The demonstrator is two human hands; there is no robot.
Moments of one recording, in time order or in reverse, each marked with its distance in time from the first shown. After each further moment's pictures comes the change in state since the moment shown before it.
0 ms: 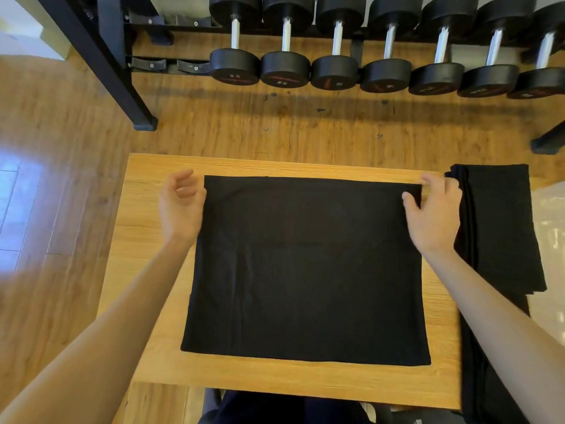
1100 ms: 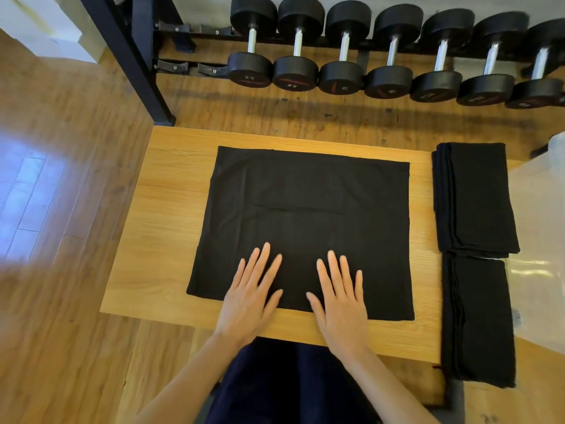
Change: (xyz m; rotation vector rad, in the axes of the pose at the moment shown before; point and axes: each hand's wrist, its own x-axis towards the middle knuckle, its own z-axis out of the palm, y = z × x) left_hand -0.221 -0.107 0.018 0.929 -0.448 0.654; right_hand -0.248 0.019 0.041 -0.311 -0.362 -0.461
